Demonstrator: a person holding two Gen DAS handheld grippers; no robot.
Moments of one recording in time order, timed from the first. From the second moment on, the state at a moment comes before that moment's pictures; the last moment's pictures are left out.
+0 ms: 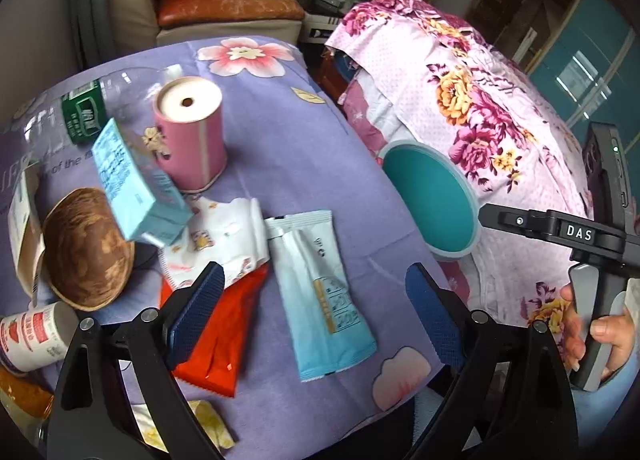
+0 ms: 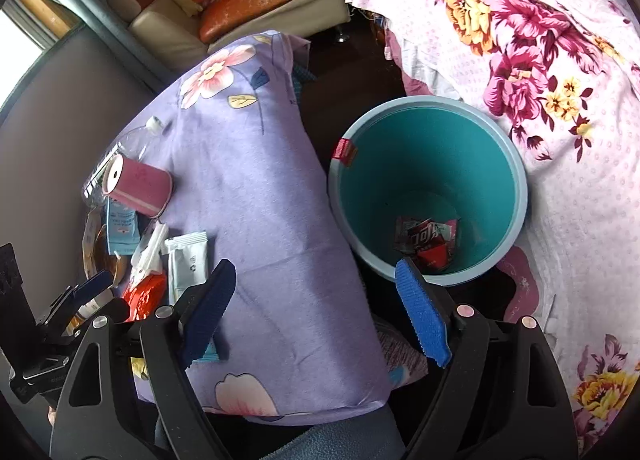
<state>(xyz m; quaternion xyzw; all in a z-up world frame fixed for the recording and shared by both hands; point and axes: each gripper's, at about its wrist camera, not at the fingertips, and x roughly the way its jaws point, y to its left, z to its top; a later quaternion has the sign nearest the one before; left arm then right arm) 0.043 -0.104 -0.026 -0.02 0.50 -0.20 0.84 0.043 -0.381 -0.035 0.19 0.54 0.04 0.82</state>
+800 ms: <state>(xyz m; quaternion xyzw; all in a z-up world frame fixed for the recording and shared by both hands) 0.019 0.014 -0.065 -0.09 0.52 -0.11 0.84 0.042 -0.247 -0.070 0.11 0.60 0.12 0.78</state>
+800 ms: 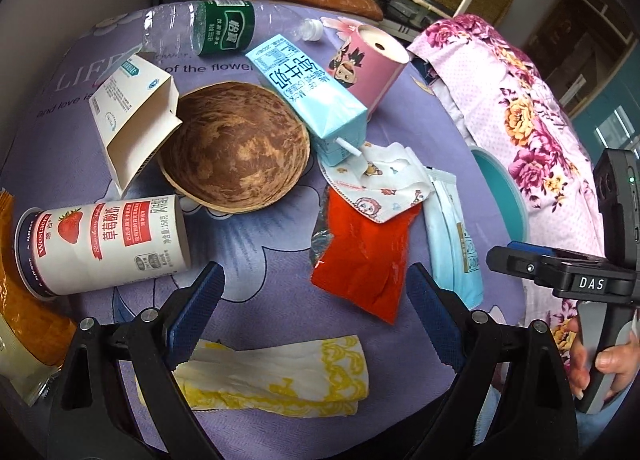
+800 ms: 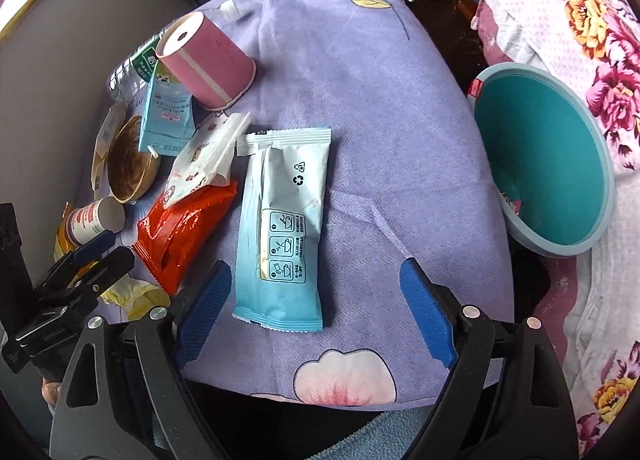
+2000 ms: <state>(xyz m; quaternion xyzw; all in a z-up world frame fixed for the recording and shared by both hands) 0.068 -0.016 -0.030 -0.07 0.48 -0.12 0.87 0.061 -0.261 -0.062 0.11 0.56 0.14 0.81</state>
